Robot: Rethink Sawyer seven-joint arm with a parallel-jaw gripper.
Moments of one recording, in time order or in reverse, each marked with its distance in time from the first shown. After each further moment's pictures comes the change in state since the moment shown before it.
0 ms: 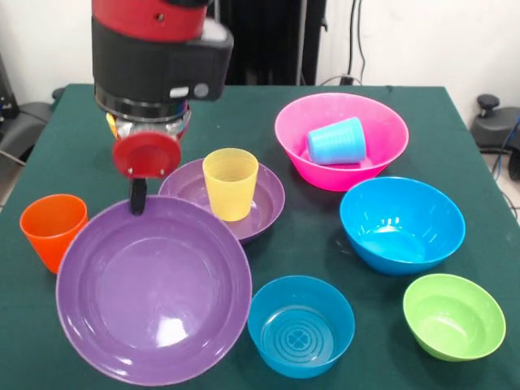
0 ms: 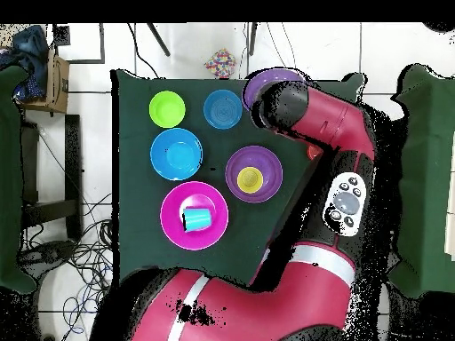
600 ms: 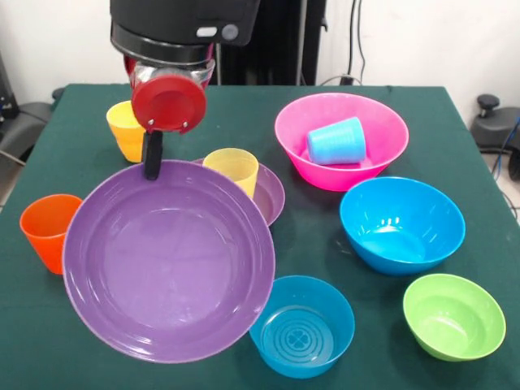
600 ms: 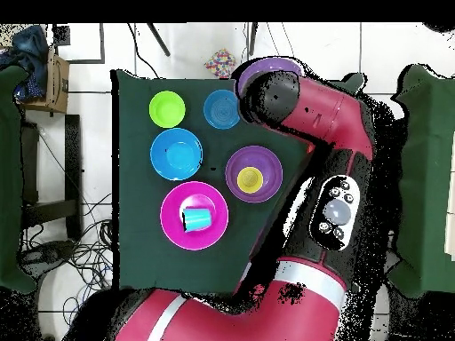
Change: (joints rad) arm 0.048 -0.064 -0.033 0.001 0.000 0.046 0.000
